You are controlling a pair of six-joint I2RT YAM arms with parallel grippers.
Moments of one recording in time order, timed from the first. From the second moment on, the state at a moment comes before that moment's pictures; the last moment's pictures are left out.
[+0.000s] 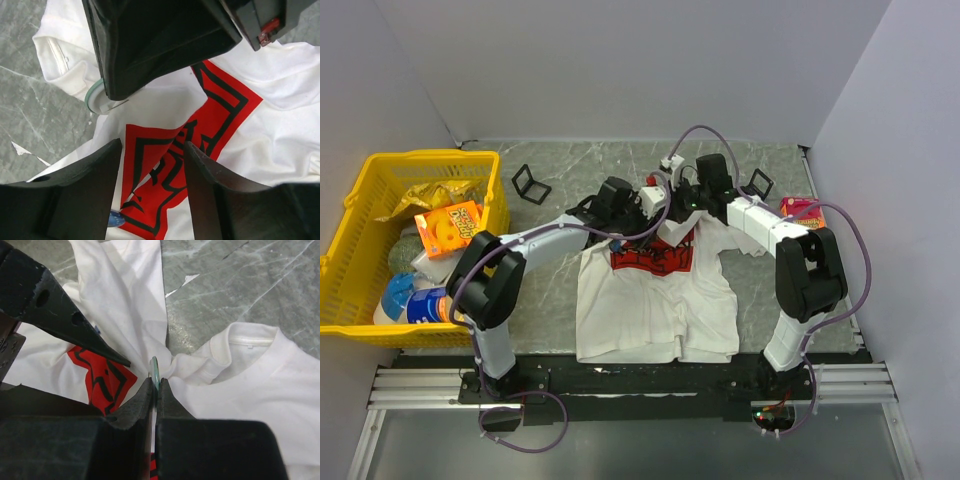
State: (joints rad) left arm -0.65 1.81 1.26 -0.08 0.34 0.21; right arm 0.35 1.78 1.28 -0.19 -0.62 -0.27
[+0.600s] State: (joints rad) left arm -0.69 1.82 1.19 0.09 0.22 0.18; right arm 0.33 1.78 1.28 -0.23 -0.62 -0.26
